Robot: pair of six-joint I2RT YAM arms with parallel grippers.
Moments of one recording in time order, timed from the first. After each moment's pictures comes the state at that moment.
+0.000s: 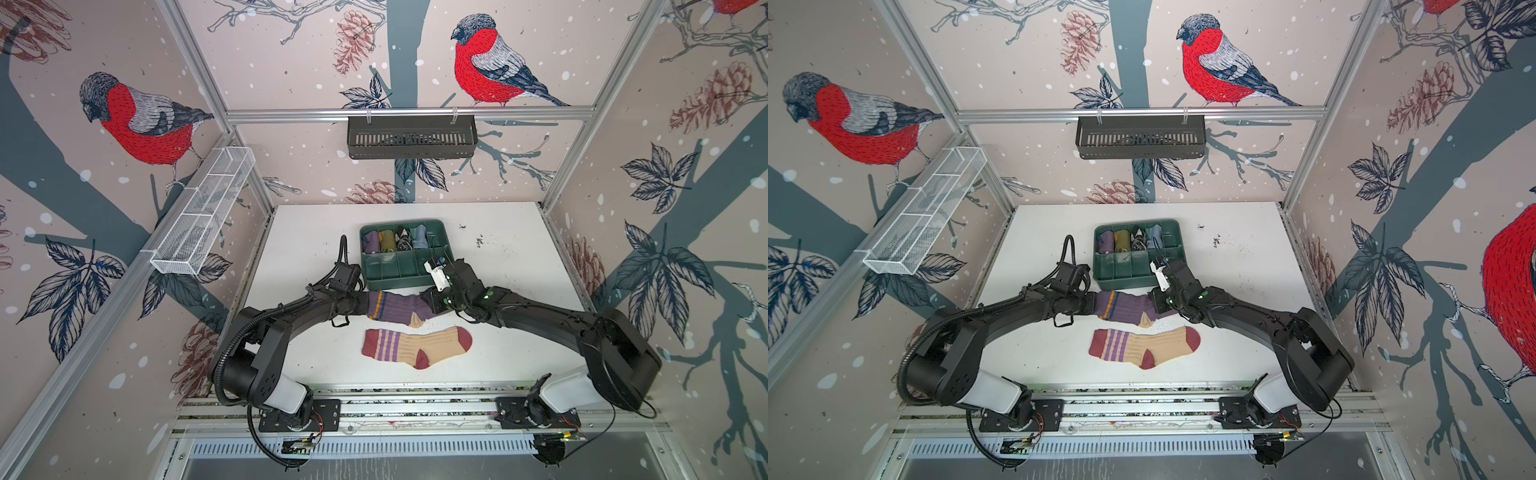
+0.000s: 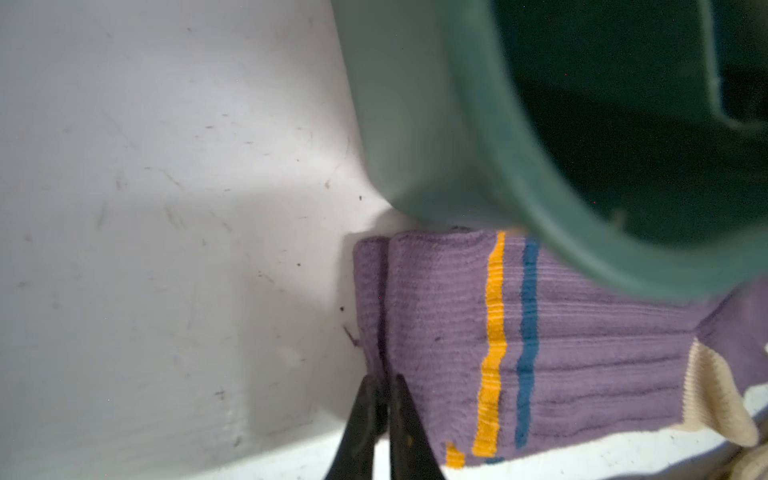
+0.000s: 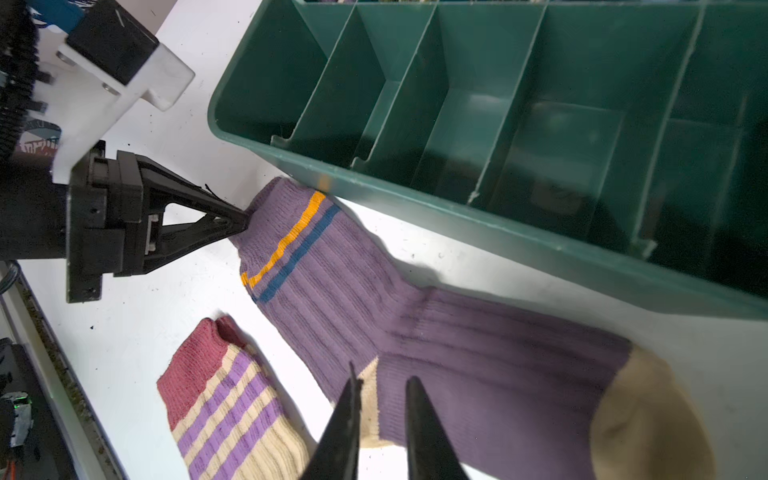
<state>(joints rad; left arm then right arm) -0.41 1.50 0.72 -0.29 0.13 -0.33 0.75 1.49 0.81 -0.07 -0.18 0.34</state>
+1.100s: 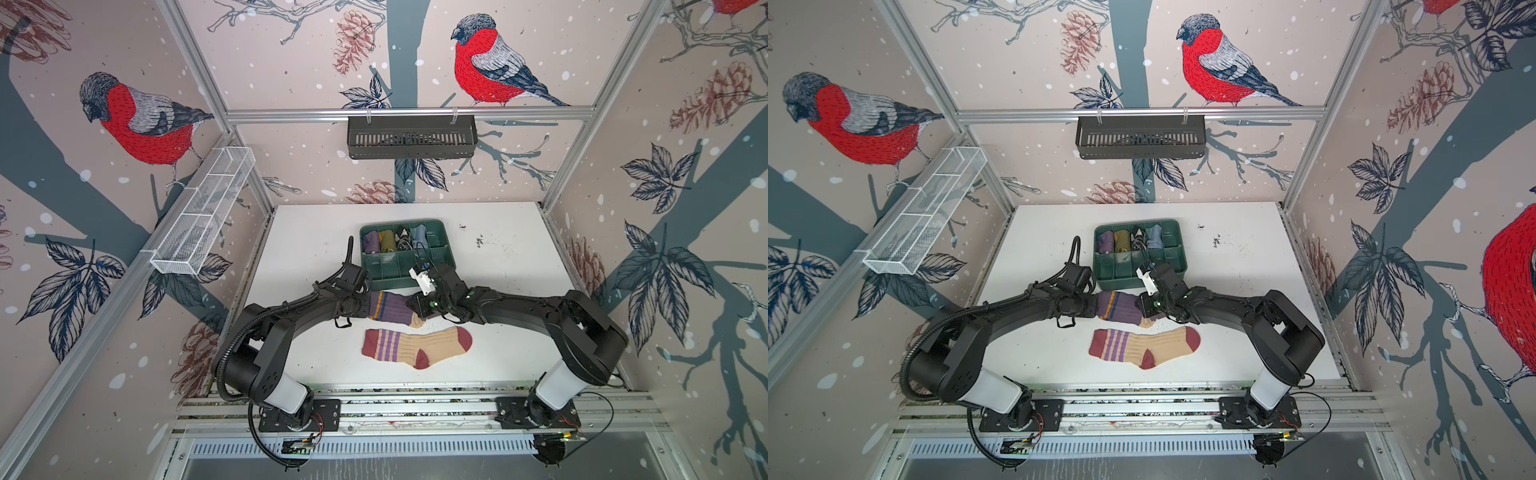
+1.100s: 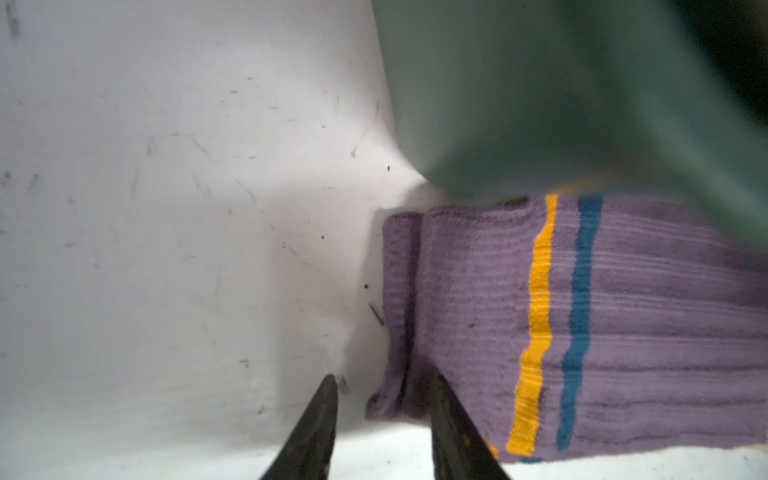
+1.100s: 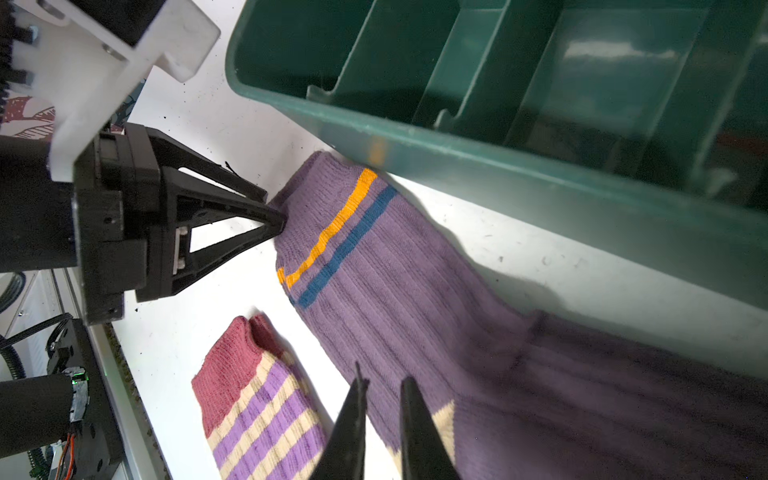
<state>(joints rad) -0.46 1.53 0.76 -0.38 0.00 -0.35 0.79 1.65 0.85 0.02 -0.29 0.40</state>
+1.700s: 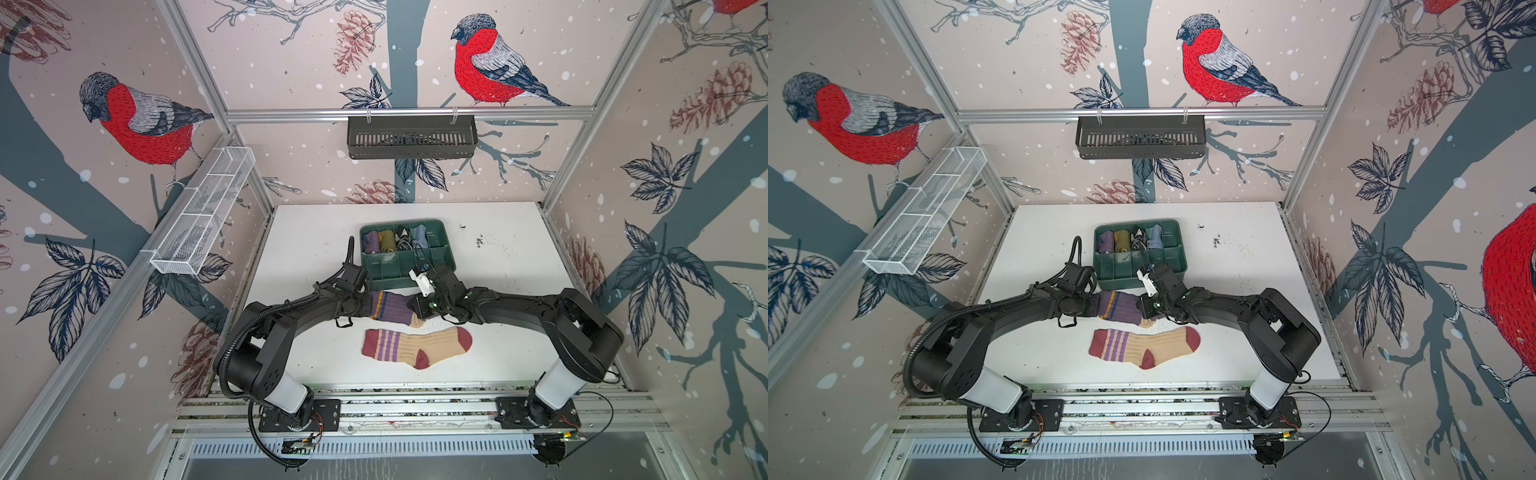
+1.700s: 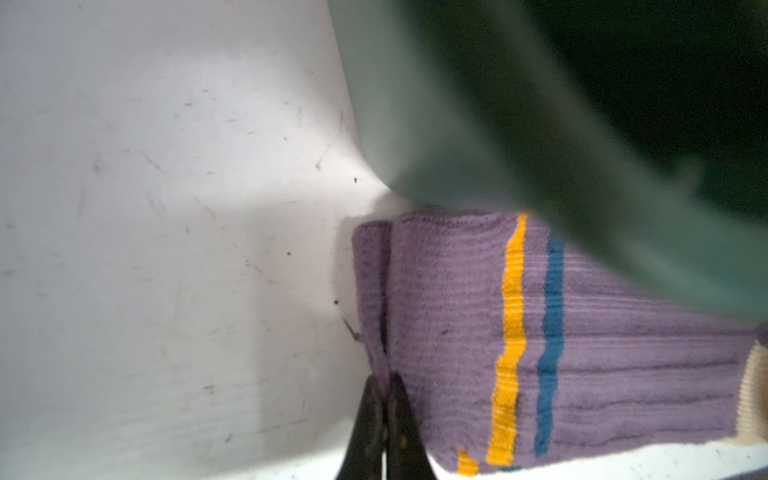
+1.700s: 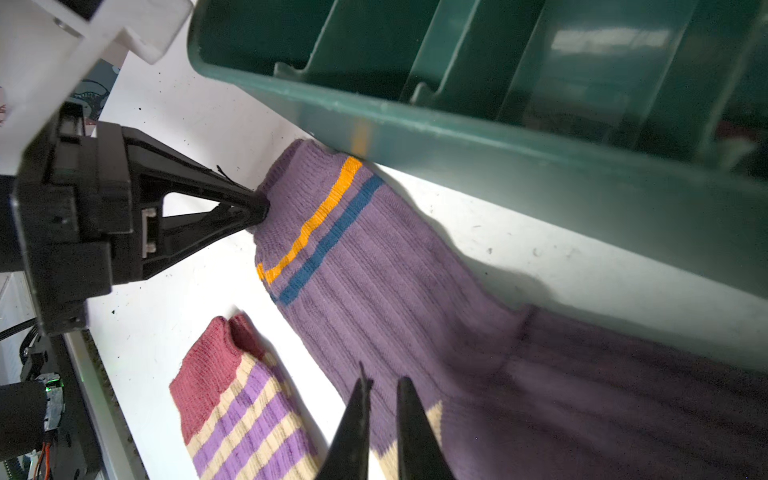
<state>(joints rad) -0.46 1.54 0.75 -0.34 0.05 -0.34 0.79 1.68 0.85 0.02 -0.26 0.40</state>
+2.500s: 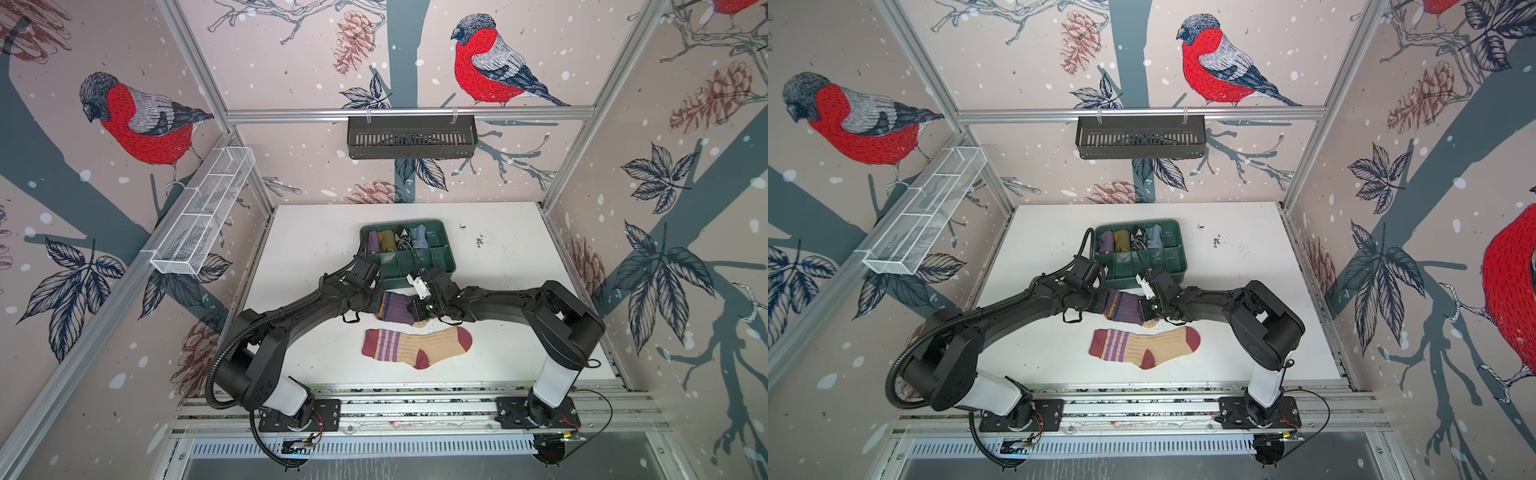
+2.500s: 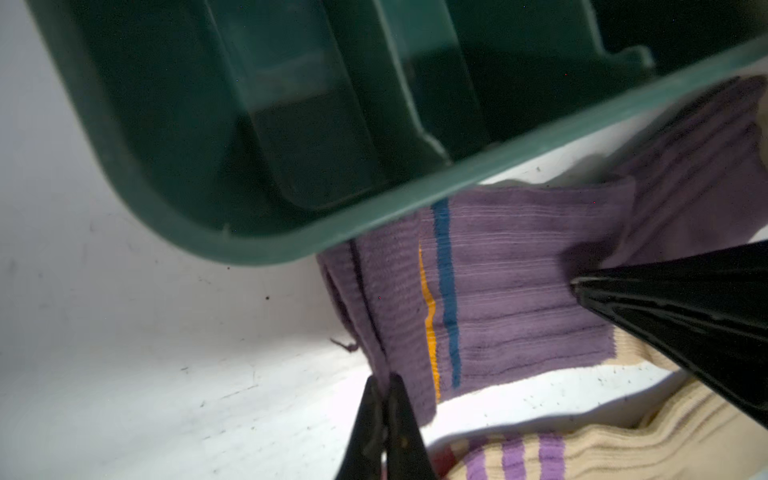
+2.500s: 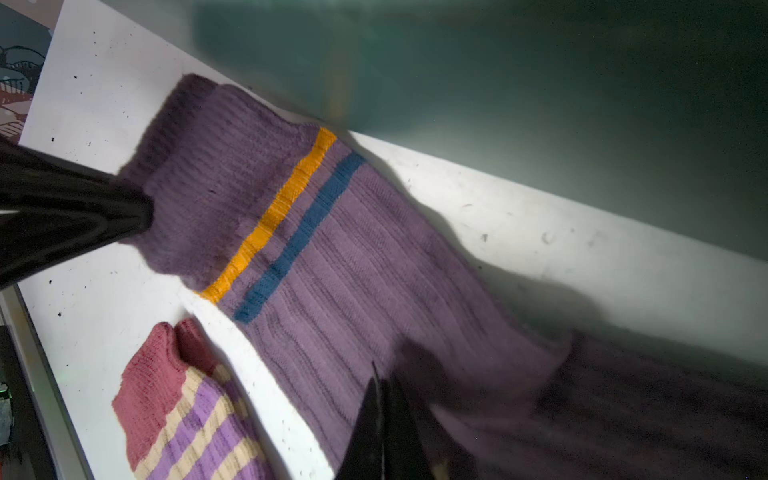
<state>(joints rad) -0.57 1.49 0.90 -0.50 0.02 -0.29 0.79 1.79 0.88 0.02 -0.27 0.40</state>
